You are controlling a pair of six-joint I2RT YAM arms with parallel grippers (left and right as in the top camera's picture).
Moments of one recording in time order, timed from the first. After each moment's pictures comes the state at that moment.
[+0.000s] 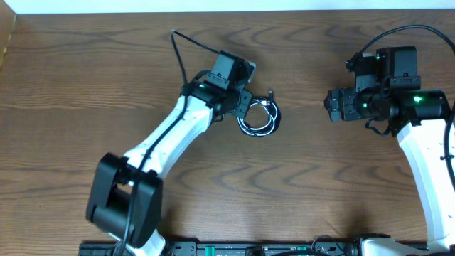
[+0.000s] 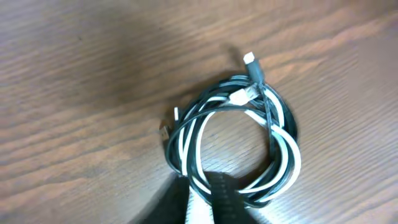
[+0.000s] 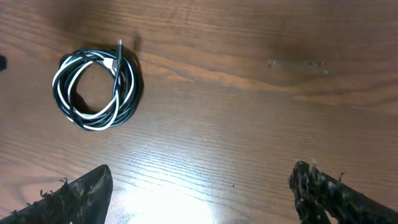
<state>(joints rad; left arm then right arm) -0.48 1.78 1.32 -0.56 0.12 -0.07 0.06 1.41 1.30 -0.95 -0.16 -0.03</state>
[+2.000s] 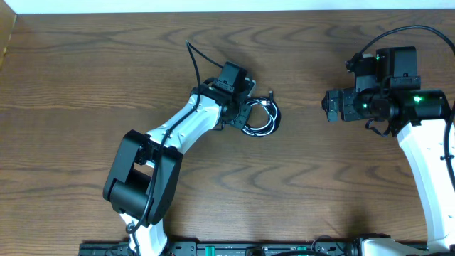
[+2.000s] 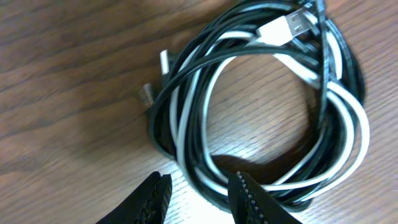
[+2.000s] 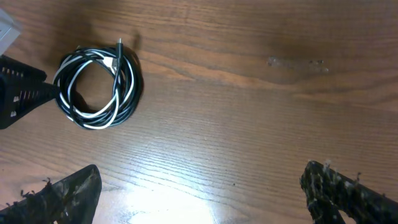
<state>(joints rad) -0.48 1.93 1.29 -0.55 0.15 -0.03 0.06 1.41 1.30 -0.96 -0.16 -0.03</state>
